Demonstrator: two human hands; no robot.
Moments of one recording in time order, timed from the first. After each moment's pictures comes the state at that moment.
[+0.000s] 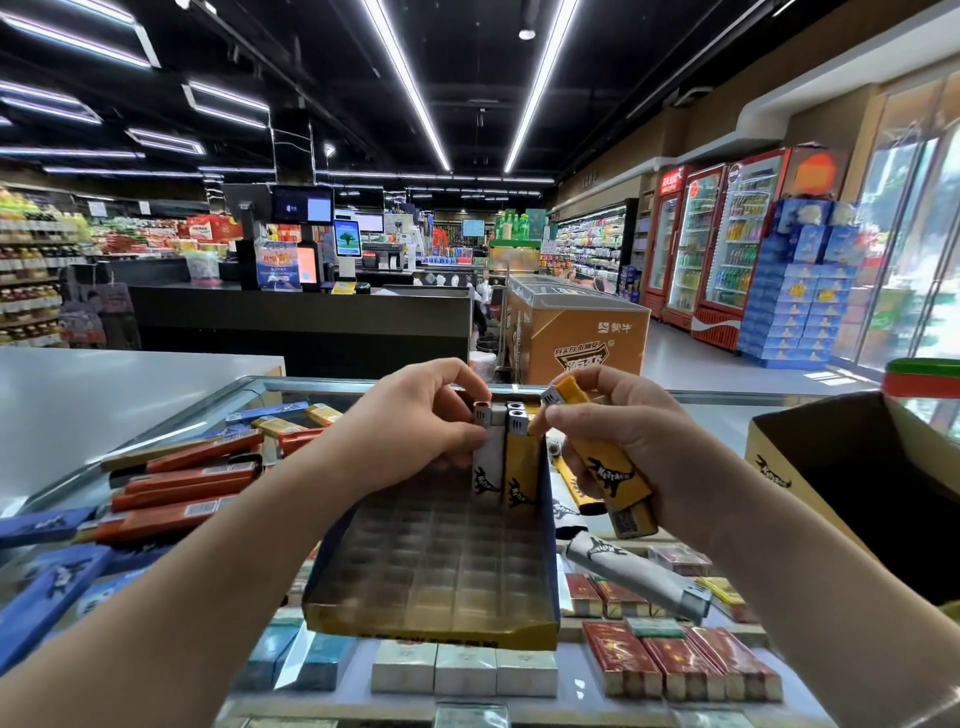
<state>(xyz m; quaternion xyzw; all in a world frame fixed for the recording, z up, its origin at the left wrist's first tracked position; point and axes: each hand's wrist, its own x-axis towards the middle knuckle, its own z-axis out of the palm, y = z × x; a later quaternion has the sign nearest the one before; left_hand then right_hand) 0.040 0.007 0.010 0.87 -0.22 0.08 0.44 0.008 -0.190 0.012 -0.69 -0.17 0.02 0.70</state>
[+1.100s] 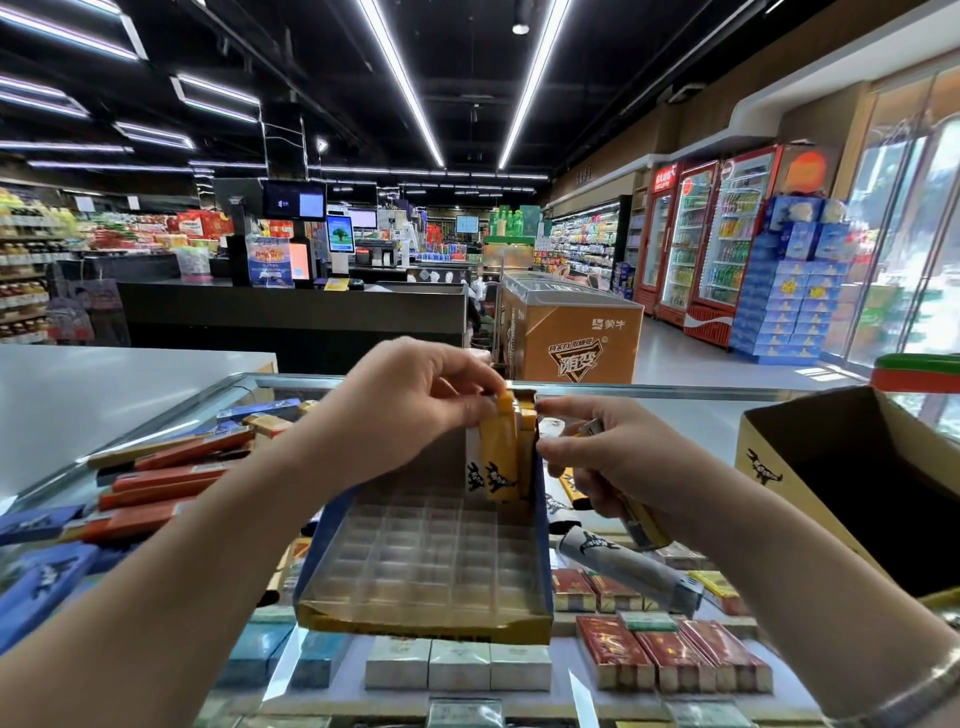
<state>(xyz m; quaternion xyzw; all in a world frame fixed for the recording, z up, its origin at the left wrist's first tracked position) 0.027 0.004 0.023 0.85 -0.32 0.18 0.37 0.019 -0.195 -0.001 -0.80 -0.13 0.02 0.58</state>
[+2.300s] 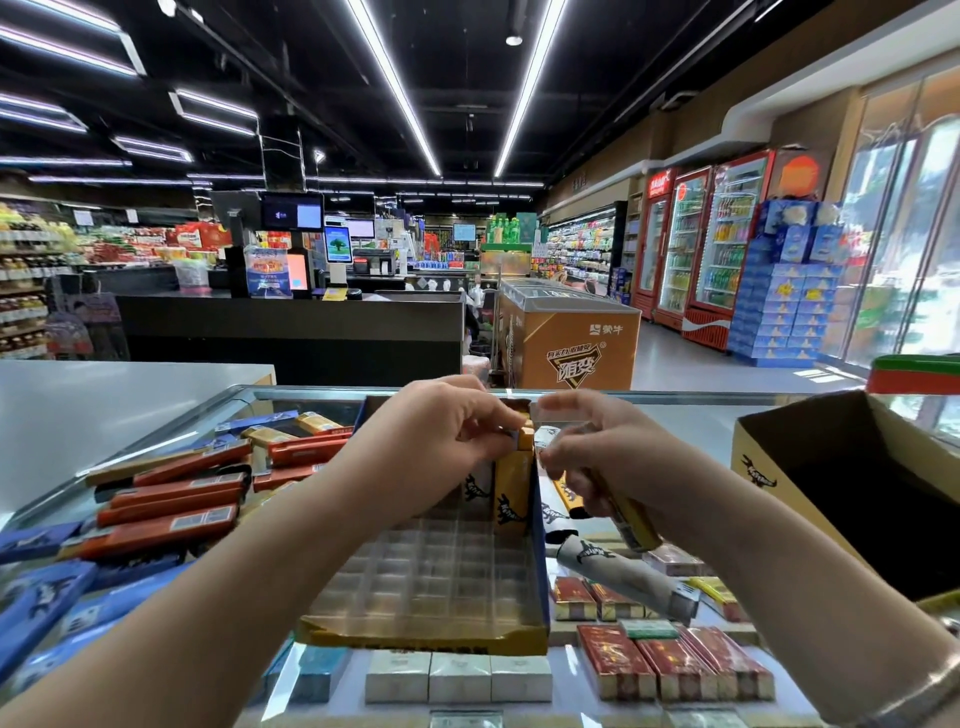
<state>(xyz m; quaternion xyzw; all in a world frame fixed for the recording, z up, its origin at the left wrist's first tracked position) 0.026 -0.012 0.007 0.86 -0.33 0.21 0.32 0.020 -0.196 0.005 -0.78 -0.14 0.05 0.60</state>
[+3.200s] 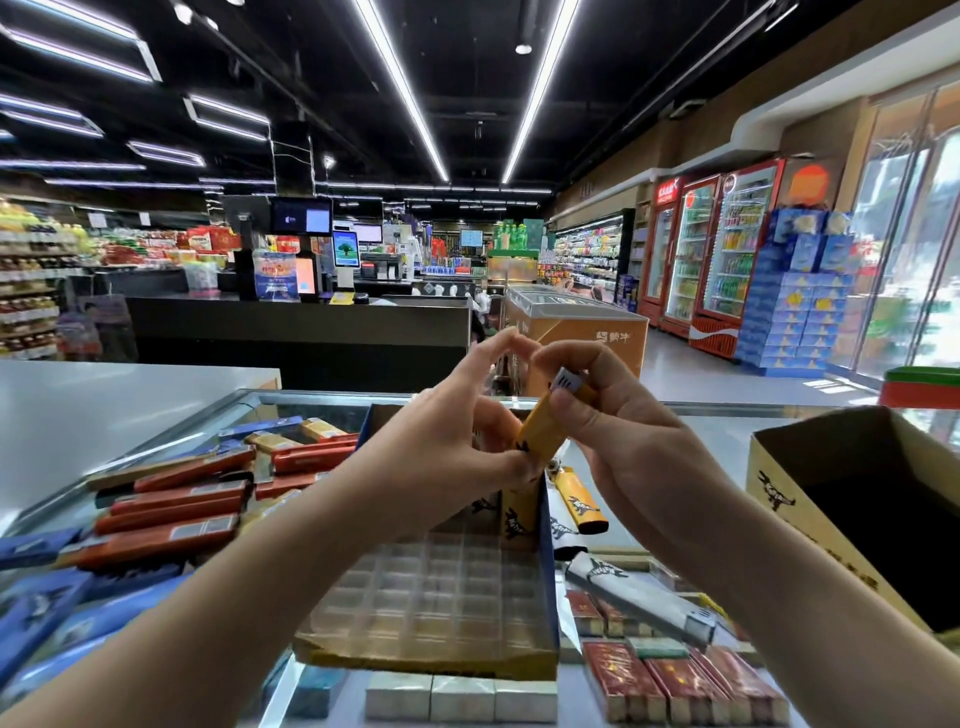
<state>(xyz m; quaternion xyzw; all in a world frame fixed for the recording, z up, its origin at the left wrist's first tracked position) 0.021 -0.013 0.013 0.81 -0.36 0.09 0.46 0.013 -0.183 0.005 -0.66 -0.31 -0.07 0.68</state>
